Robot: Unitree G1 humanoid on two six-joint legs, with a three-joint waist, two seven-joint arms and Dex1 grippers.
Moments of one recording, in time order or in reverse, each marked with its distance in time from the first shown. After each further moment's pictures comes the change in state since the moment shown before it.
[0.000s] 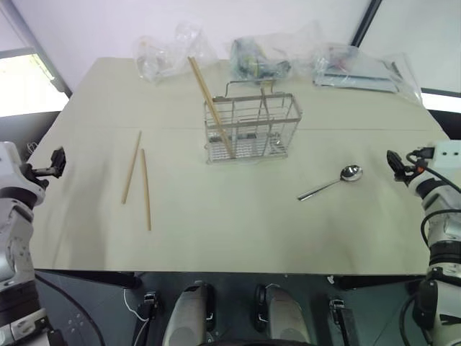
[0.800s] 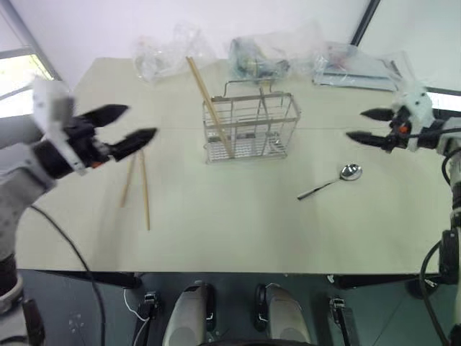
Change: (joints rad) left arm -0.304 0.240 -0.301 -0.383 -0.547 0.452 -0.443; right arm -0.505 -0.184 0.480 0.199 -0.235 -0.101 0.888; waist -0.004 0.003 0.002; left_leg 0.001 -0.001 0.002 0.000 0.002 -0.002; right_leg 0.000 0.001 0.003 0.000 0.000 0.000
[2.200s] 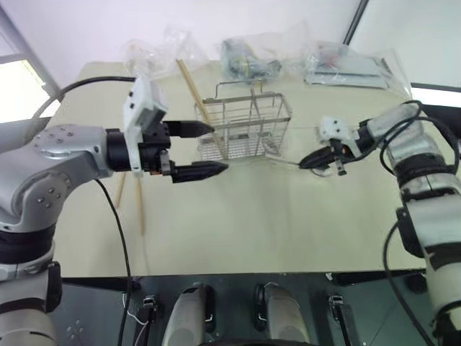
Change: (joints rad) left arm -0.212 -0.014 -0.207 0.022 0.010 0.051 -0.145; right arm -0.033 0.138 0.238 -0.160 0.148 0.056 0.257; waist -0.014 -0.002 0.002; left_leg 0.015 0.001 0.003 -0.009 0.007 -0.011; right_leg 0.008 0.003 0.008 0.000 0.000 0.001
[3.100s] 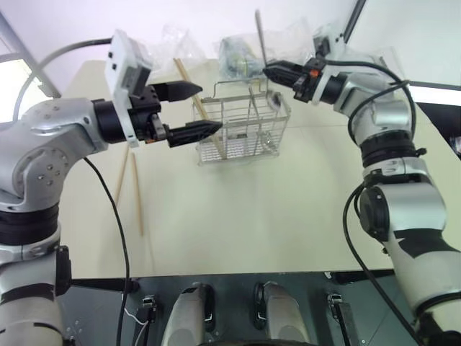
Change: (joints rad) left arm -0.108 -0.066 0.008 0.085 0.094 -0.055 0.060; right arm -0.206 0.322 -0.353 0.125 0.129 0.243 -0.599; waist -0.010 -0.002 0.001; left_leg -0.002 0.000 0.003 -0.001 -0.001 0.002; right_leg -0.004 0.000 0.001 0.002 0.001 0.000
